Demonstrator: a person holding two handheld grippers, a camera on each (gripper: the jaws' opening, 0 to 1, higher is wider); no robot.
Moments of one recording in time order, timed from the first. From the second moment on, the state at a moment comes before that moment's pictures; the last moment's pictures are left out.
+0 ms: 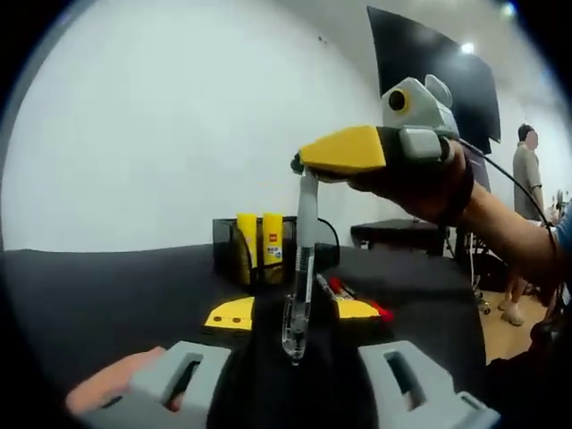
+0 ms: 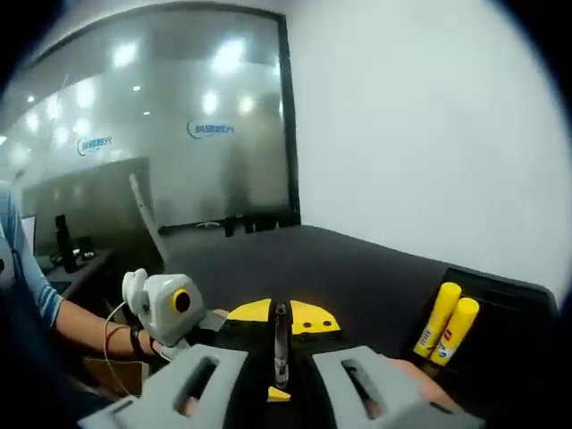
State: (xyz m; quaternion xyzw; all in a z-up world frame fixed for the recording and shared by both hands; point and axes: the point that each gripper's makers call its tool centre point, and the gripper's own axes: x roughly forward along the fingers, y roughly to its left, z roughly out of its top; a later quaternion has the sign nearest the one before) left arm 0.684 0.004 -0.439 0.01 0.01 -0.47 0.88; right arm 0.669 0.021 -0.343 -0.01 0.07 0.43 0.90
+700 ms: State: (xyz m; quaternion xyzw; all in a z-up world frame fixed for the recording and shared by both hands) left arm 0.684 0.012 -0.436 0.01 0.00 -0.46 0.89; right arm 0.670 0.024 -0.347 -0.03 0.05 0.43 0.90
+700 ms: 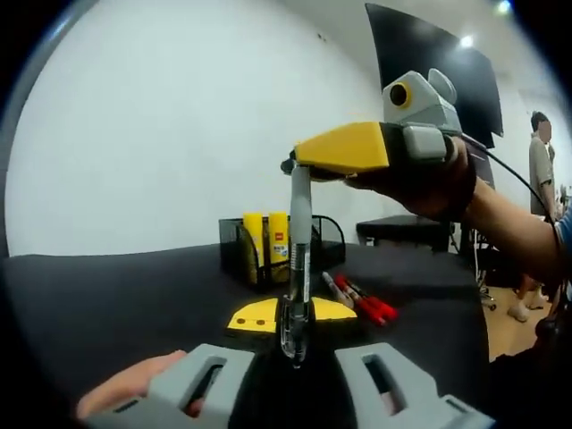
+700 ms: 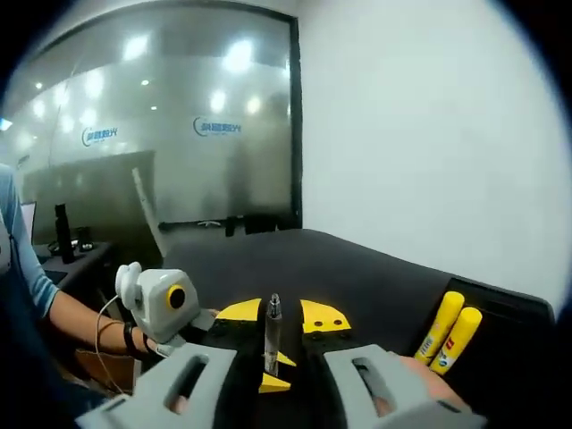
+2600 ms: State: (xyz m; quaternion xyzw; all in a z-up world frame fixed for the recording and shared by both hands) left arm 0.678 -0.005 -0.437 -0.04 0.02 -0.50 0.86; right arm 0.827 -0.091 -0.249 0.06 0.00 0.27 0.96
